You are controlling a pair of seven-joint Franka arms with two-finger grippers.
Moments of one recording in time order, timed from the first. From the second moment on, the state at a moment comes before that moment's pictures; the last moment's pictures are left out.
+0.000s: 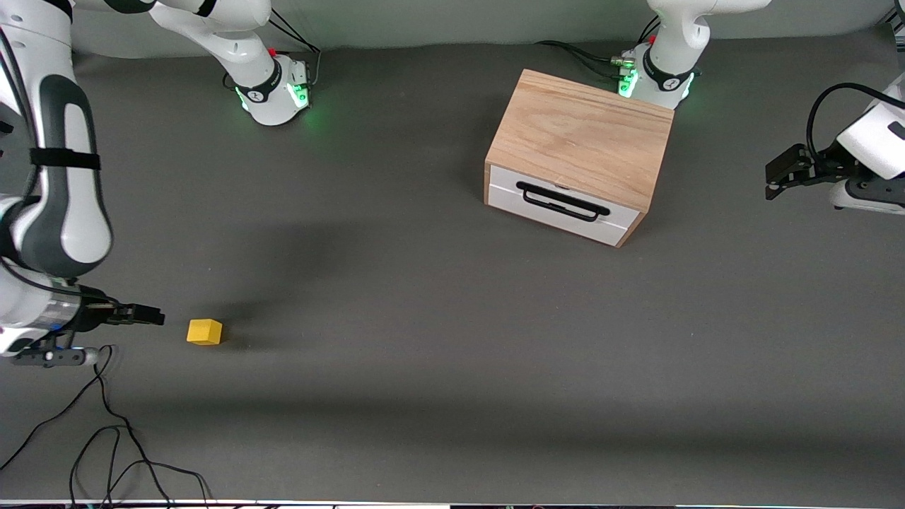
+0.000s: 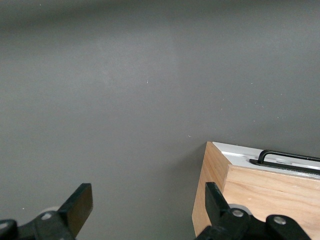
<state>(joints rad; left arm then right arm) -0.04 -0.08 -0.01 -1.71 0.01 1.65 0.14 -0.03 0.46 -0.16 -1.62 0.10 2.02 -0.17</state>
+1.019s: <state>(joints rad) -0.04 -0.08 -0.01 -1.71 0.01 1.65 0.14 -0.02 0.52 -0.15 -1.94 0.16 2.53 -0.17</state>
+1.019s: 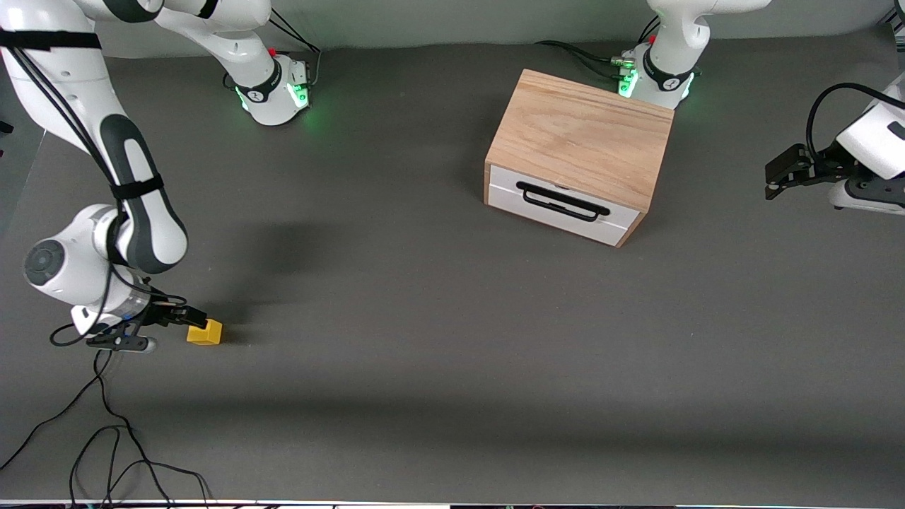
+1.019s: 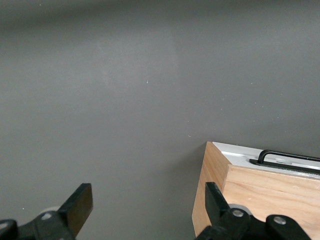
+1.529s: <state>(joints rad) -0.04 -0.08 -0.01 -1.71 0.01 1.65 0.14 -0.02 0.57 -0.13 -1.94 0.16 2.59 -0.17</state>
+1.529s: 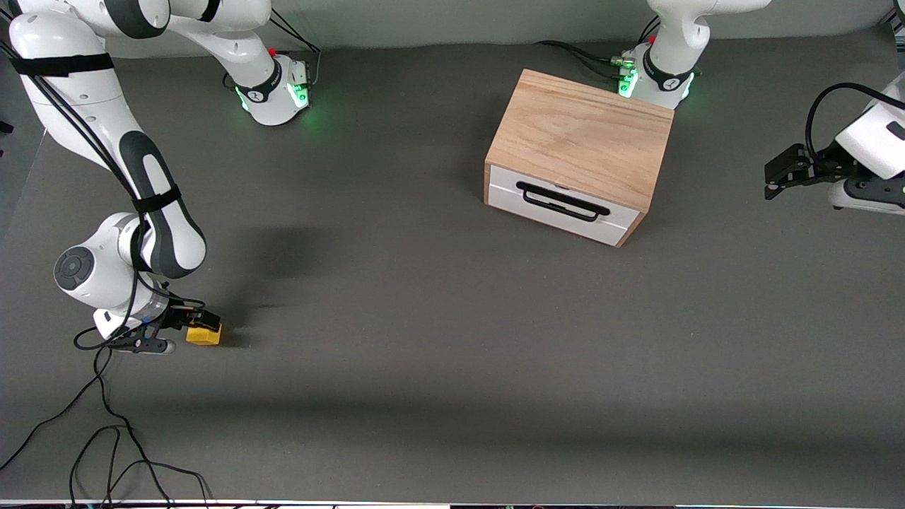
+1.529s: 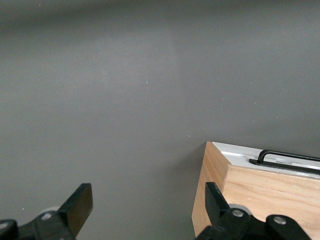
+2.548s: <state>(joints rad) -0.04 -0.07 -0.02 -1.71 0.01 1.65 0.10 -0.02 0.58 -0.13 -1.91 0.16 2.59 -0.22</state>
